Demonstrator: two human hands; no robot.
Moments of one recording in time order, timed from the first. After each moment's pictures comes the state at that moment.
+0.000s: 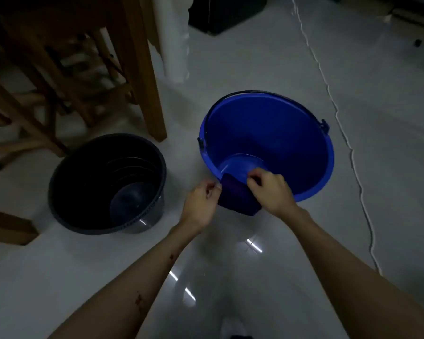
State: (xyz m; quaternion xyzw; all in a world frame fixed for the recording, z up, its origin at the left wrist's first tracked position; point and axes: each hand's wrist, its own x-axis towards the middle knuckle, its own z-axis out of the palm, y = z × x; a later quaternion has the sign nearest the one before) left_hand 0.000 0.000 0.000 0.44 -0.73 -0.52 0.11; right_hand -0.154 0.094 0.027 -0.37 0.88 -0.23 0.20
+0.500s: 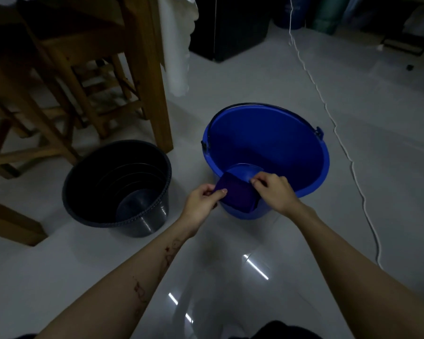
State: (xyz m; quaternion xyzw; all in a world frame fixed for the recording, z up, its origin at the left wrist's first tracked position) left_hand 0.015 0.014 -0.002 0.40 -0.60 -0.67 0.16; right_hand -0.162 0.116 0.017 -0.41 0.85 -0.25 0.20
